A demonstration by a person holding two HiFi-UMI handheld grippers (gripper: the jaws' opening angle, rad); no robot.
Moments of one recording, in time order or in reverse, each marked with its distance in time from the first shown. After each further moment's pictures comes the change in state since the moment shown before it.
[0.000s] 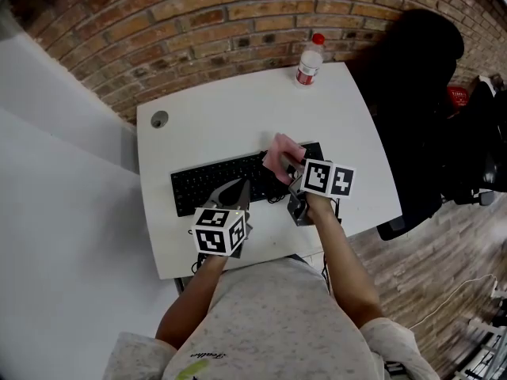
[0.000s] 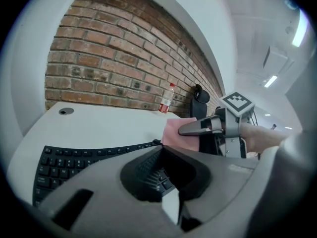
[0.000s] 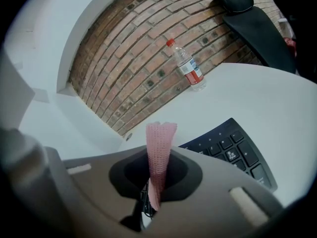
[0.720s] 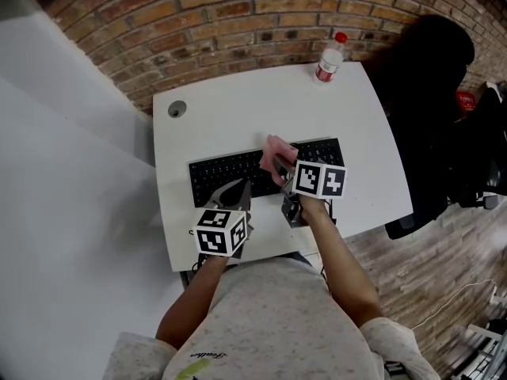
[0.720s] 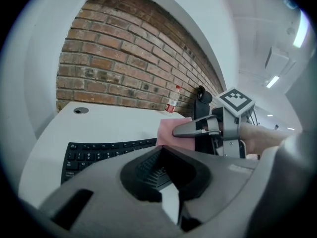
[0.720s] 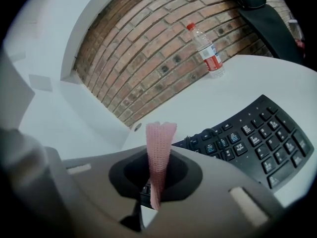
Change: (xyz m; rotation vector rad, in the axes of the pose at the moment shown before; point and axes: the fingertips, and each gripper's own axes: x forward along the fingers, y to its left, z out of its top) left arm -0.043 0.037 -0.013 -0.014 -0.001 0.028; right arm 0.035 0.058 -0.045 -0.045 0.059 0.028
